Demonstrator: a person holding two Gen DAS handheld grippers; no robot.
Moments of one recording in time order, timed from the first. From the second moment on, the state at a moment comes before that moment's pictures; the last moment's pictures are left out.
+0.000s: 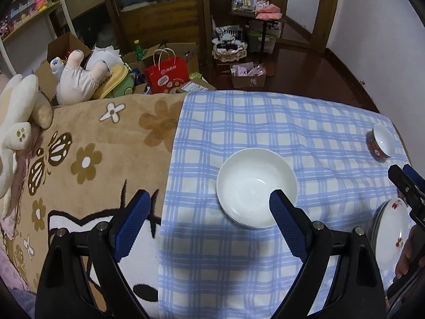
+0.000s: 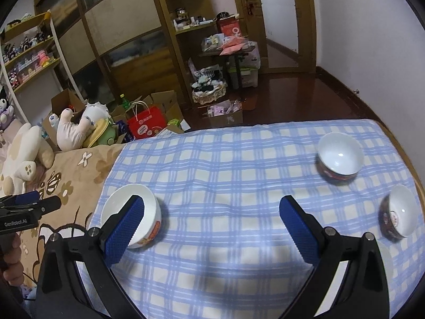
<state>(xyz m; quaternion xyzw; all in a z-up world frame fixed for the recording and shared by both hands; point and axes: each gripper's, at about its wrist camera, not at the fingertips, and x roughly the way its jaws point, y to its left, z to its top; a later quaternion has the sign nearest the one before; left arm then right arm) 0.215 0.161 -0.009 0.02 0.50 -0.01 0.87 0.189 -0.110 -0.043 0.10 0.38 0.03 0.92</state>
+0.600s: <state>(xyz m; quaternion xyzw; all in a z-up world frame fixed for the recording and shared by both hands) 0.266 0.178 -0.094 0.00 0.57 -0.01 0.82 0.244 -0.060 -0.114 0.11 0.46 0.06 0.88</state>
